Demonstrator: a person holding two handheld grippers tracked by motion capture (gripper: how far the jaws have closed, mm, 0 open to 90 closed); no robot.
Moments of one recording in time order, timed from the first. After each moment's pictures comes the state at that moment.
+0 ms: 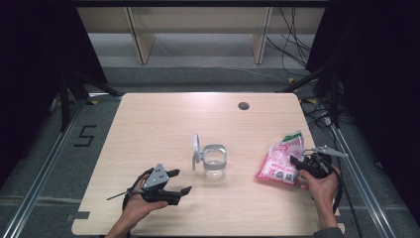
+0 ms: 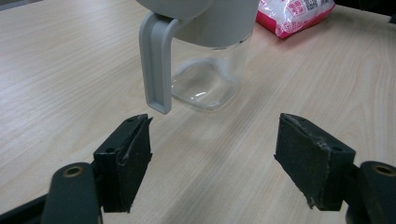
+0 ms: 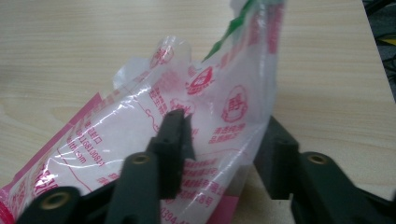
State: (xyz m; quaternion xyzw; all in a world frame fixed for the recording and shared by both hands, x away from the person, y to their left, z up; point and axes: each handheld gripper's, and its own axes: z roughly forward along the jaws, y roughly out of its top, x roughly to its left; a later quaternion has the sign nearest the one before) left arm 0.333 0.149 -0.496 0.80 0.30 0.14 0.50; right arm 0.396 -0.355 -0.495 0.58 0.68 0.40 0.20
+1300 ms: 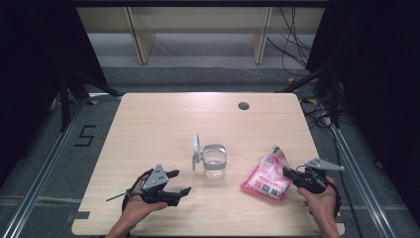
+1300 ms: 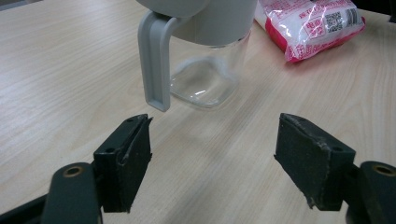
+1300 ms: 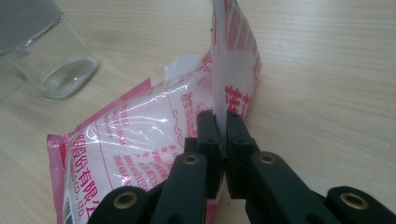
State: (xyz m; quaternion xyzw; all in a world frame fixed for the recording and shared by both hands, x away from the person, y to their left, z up) left arm 0.331 0.151 -0.496 0.80 0.29 0.14 0.50; right arm 0.352 -0.326 -0.492 0.50 0.73 0.45 0.15
